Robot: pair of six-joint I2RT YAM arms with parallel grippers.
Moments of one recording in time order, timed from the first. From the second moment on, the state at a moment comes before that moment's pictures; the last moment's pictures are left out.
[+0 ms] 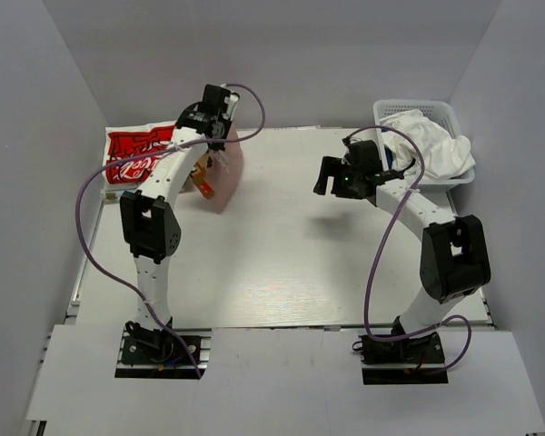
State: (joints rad) left arm -0.34 2.12 2.10 -0.83 -0.30 0.13; right arm 0.34 1.68 1.21 -0.30 -0.14 0.36
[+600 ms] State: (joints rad) left arm -0.03 2.17 2.36 -0.79 -0.29 0.23; right arm 0.34 1.67 1.22 -0.29 -0.15 0.36
